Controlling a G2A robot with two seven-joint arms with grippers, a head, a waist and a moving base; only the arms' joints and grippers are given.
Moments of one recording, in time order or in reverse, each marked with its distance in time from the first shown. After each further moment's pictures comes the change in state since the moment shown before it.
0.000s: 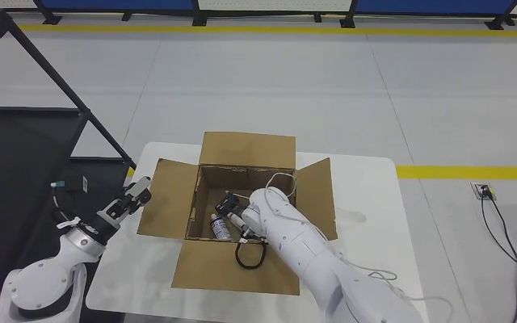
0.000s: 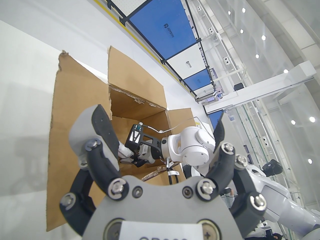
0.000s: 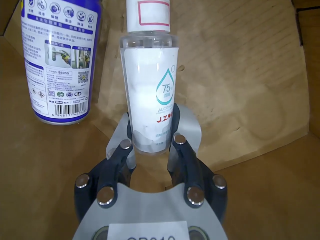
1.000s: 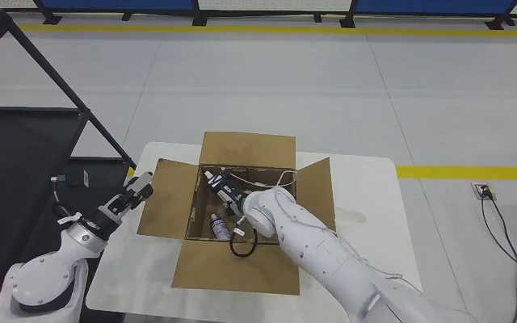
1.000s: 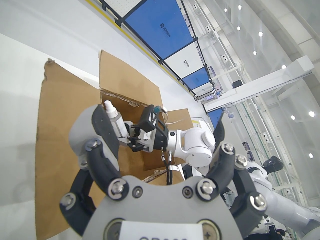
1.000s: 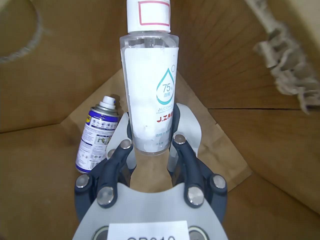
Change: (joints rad) left arm -0.023 0.023 0.024 -0.012 -0.012 0.000 0.028; right arm -0.193 0.267 0.184 -0.651 -0.205 0.232 -0.226
